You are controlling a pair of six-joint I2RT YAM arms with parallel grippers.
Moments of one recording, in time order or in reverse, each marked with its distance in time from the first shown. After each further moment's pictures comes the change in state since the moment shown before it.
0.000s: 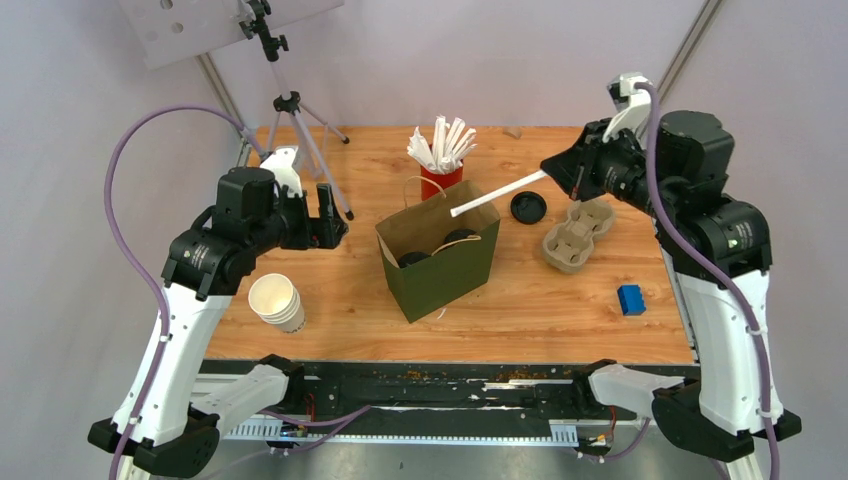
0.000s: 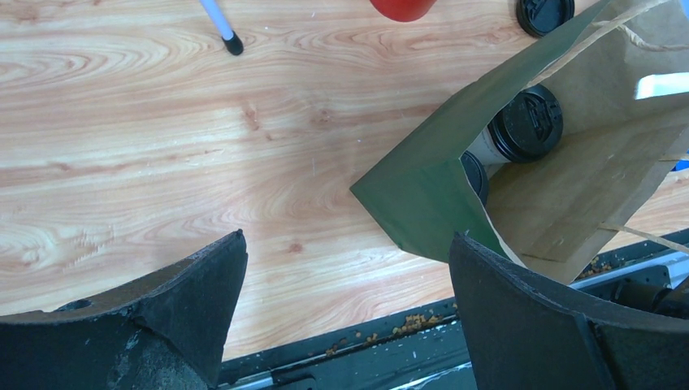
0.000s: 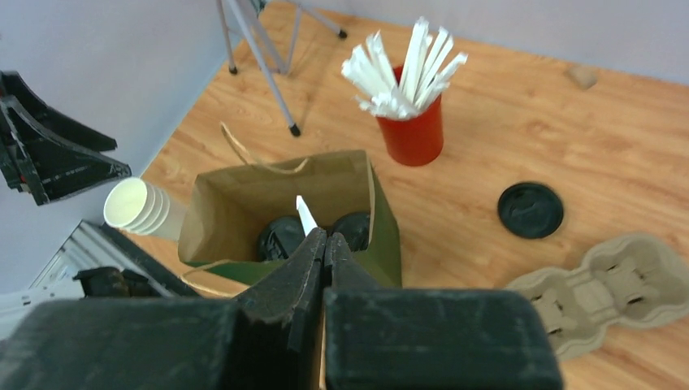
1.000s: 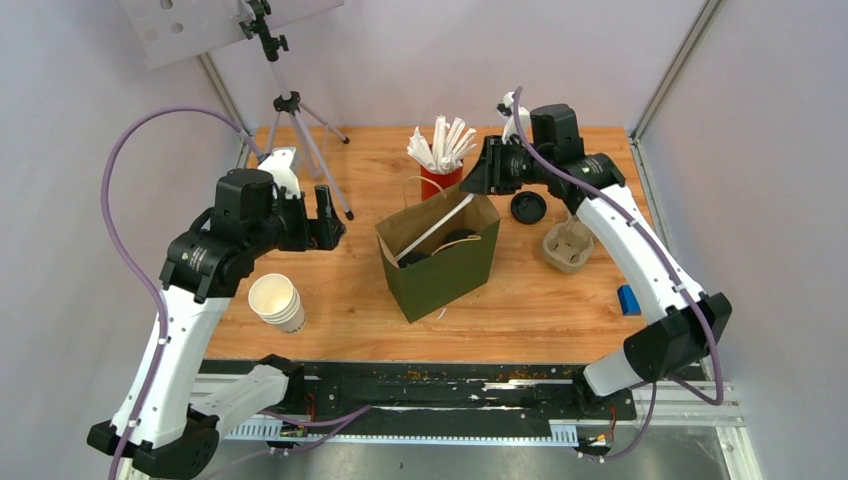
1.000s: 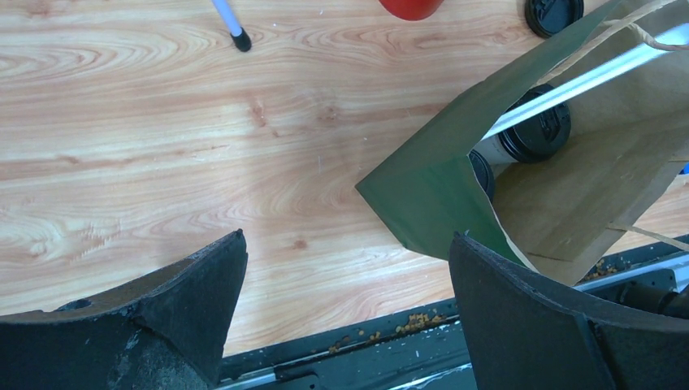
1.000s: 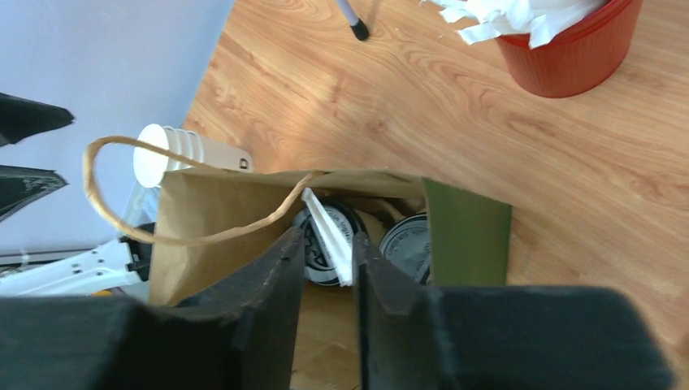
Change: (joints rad) left arm 0.000 -0.011 0.000 -0.017 -0.019 -0.004; right arm 0.063 0.295 -0.369 0.349 -0.276 0.174
